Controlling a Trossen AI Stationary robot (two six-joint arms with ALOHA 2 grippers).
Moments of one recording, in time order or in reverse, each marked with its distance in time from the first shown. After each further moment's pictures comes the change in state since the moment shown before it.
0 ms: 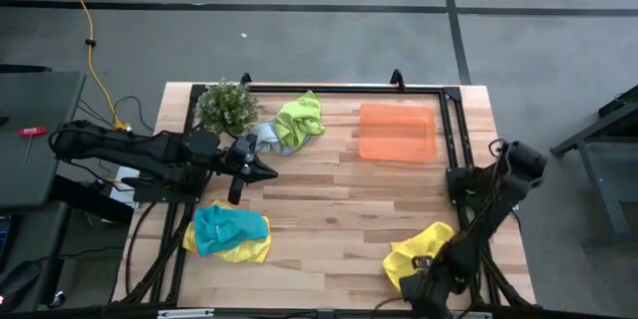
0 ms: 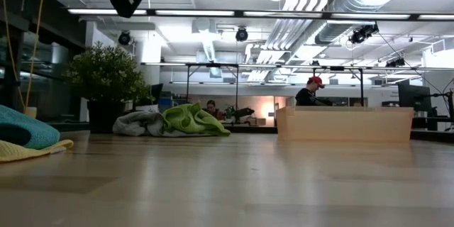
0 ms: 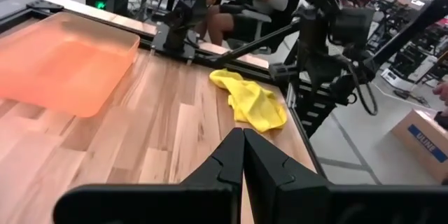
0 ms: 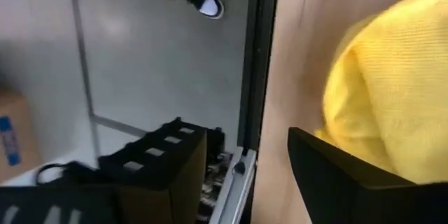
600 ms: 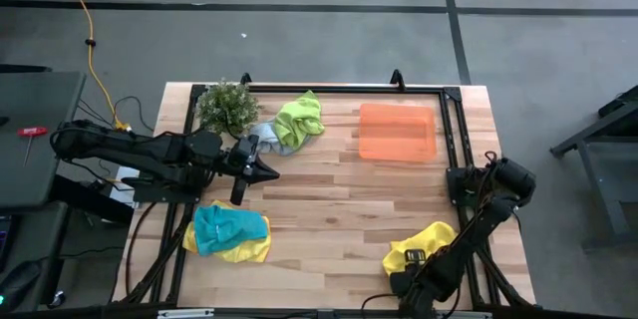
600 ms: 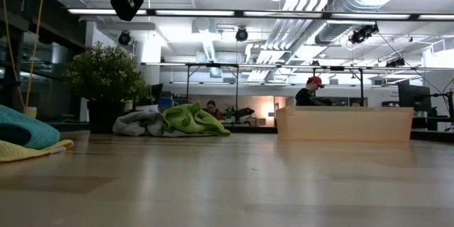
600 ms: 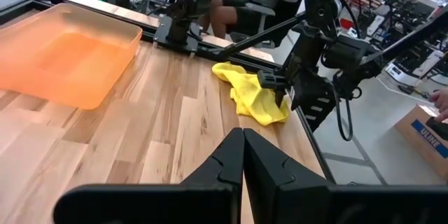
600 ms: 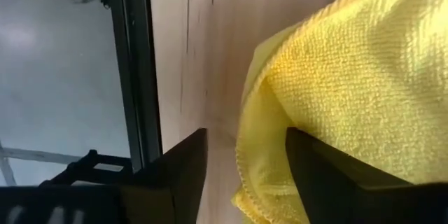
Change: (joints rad) left arm 0.000 0.018 0.000 -0.006 -0.004 0.000; right arm -0.010 0.154 -0.002 -0.048 0.139 -0.002
